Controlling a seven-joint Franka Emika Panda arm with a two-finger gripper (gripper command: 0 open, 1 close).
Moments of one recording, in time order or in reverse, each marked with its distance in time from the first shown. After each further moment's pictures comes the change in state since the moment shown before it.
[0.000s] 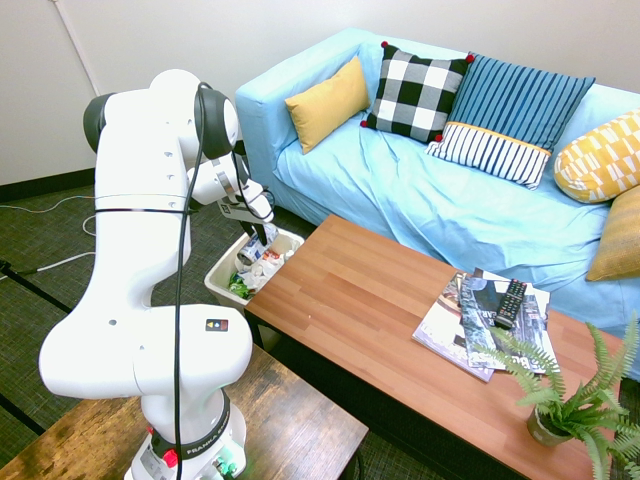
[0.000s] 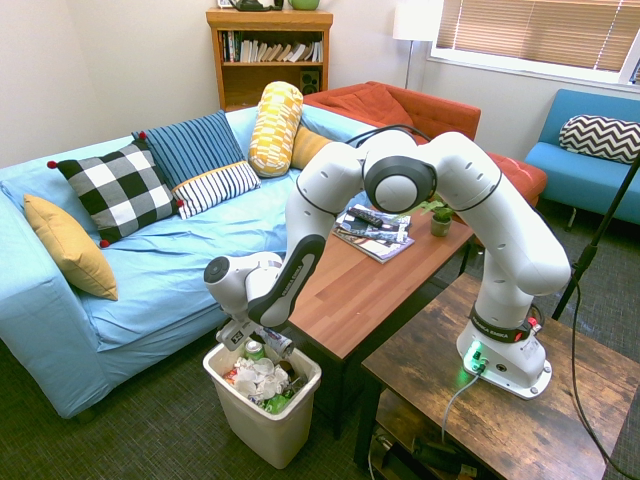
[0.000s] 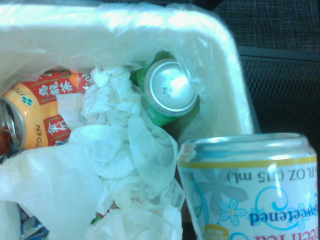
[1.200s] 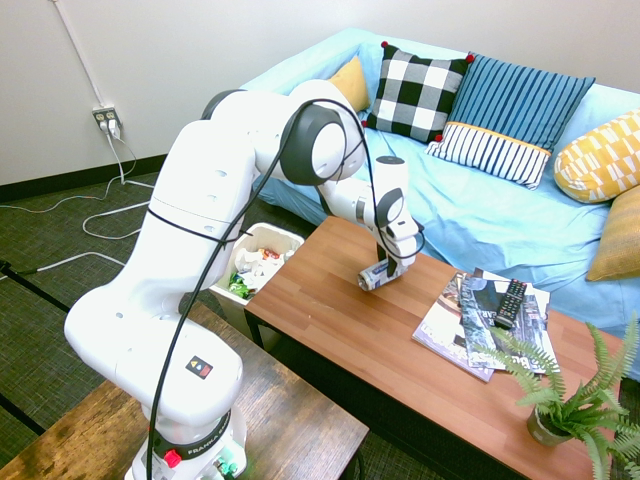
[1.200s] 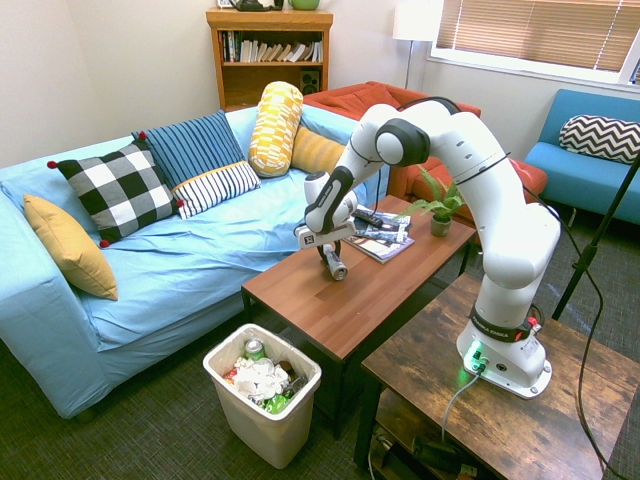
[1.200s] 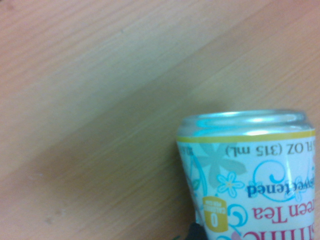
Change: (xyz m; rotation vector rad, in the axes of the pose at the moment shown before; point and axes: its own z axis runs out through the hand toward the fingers) arm 0.387 0.192 0.110 0.019 -0.222 0.509
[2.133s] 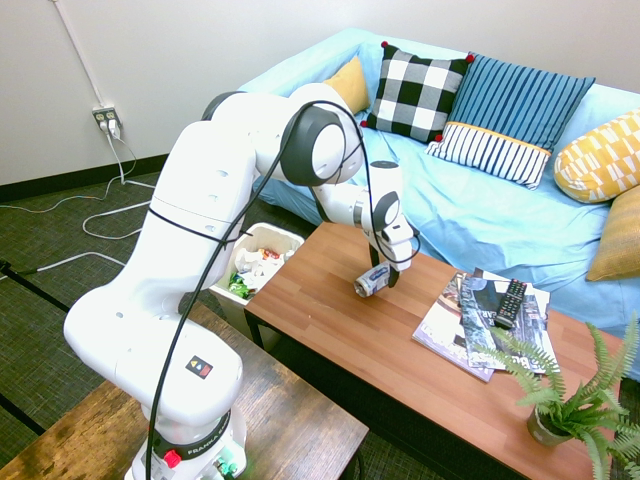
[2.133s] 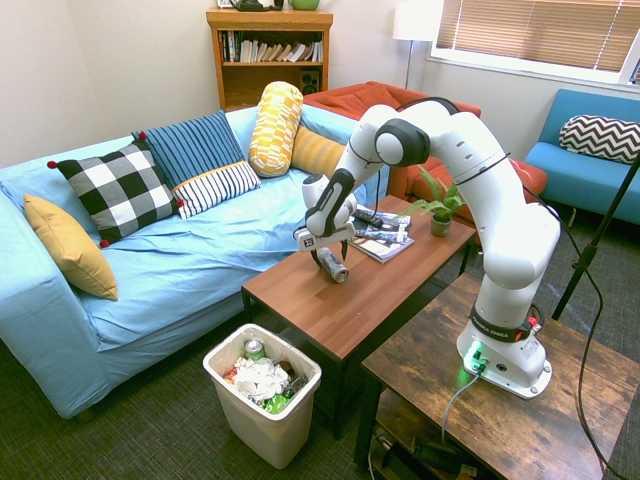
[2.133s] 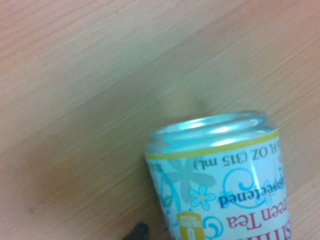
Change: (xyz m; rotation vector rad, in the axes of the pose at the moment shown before) arm -0.004 0.010 0.024 -0.049 0.019 0.018
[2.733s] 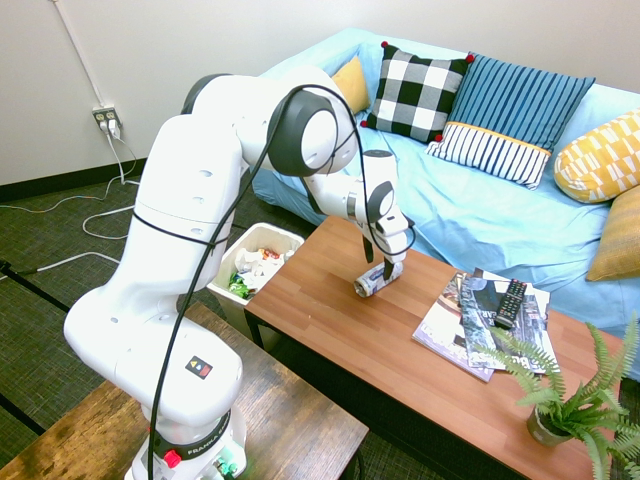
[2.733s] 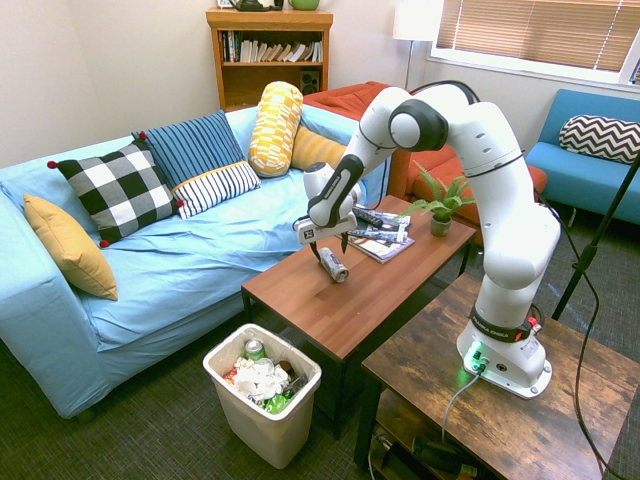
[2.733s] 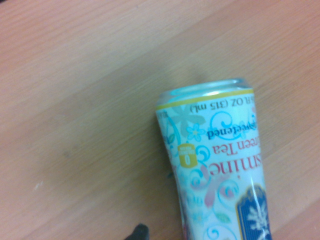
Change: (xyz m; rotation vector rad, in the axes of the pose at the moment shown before) arm -0.011 0.013 -0.026 0.013 -0.003 -0.017
